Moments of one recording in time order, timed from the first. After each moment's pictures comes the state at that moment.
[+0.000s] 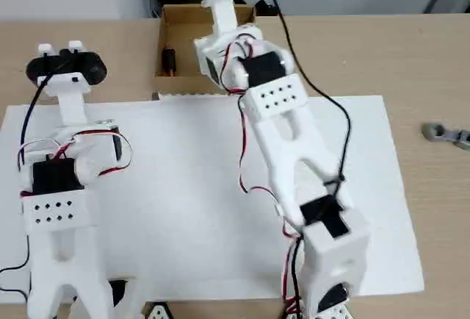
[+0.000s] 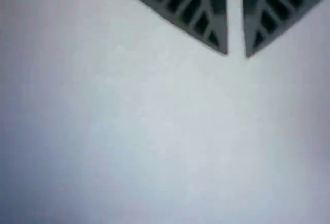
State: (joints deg) left arm -11.9 -37.1 32.9 67.7 4.4; right arm -26.5 16.2 -33.5 60.4 -4.0
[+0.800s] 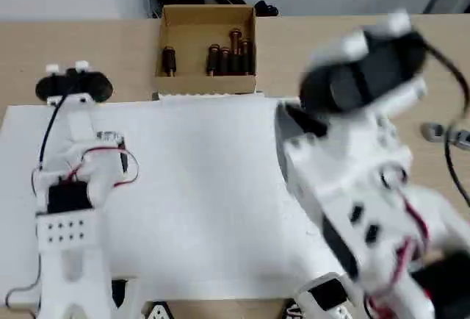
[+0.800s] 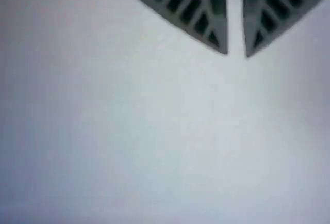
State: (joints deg) left arm -11.9 -47.3 50.4 54.8 4.1; right arm -26.6 -42.2 -20.9 94.8 -4.0
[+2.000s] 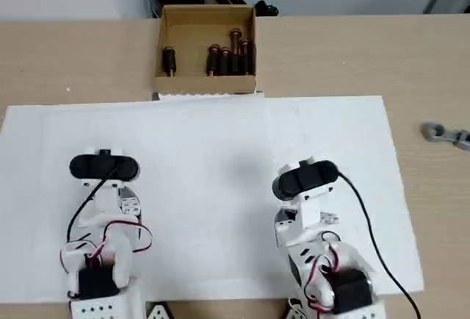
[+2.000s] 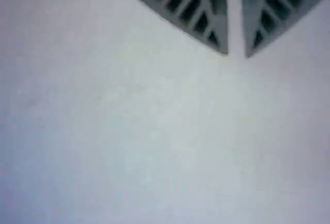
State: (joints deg) left arm -12.0 -102.8 94.3 62.4 -4.9; right arm -19.5 -103.9 84.9 77.2 -4.0
